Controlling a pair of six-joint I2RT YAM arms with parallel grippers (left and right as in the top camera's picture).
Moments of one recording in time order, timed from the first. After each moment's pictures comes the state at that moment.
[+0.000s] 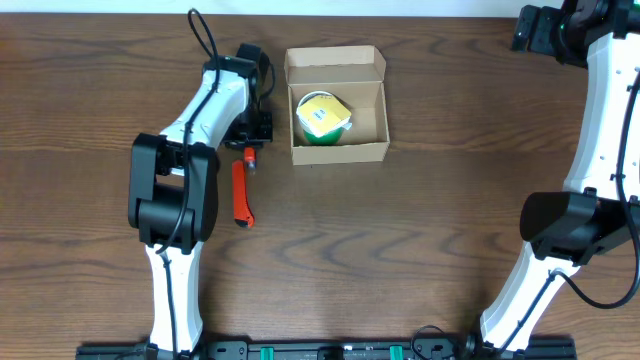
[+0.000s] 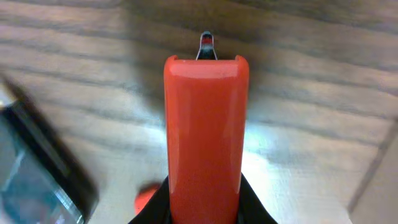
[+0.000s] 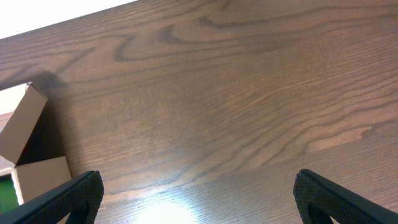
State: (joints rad) left arm -0.23 2.27 1.83 -1.16 -0.01 -0.28; right arm -0.19 2.16 2.50 -1.38 0.02 0.10
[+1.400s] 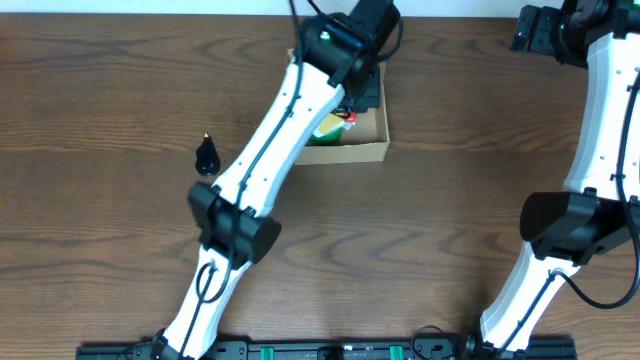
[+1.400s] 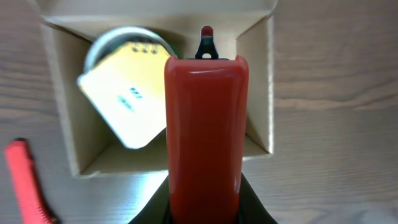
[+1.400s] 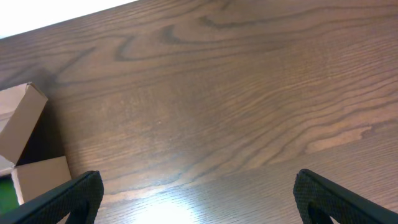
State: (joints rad) left arm -0.63 2.40 2.68 -1.53 -0.03 -0.59; right arm -0.19 2.16 2.50 -1.38 0.02 0.10
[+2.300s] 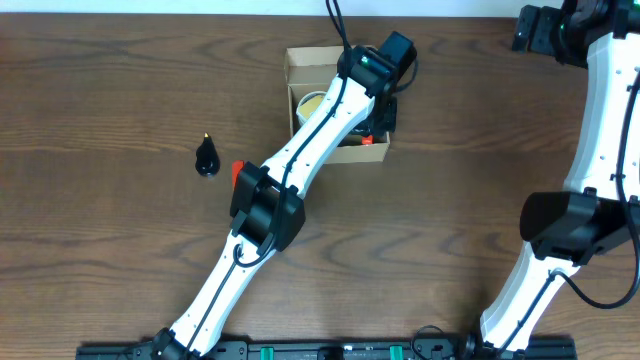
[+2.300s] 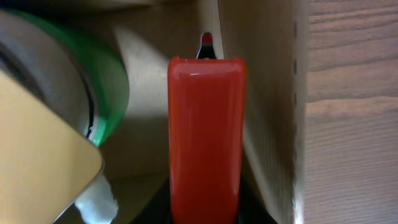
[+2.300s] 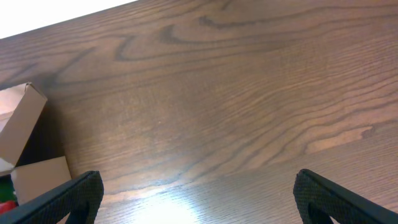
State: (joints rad) left arm -0.67 2.62 2.68 -1.41 0.03 -0.54; right arm -0.19 2.16 2.50 -1.38 0.02 0.10
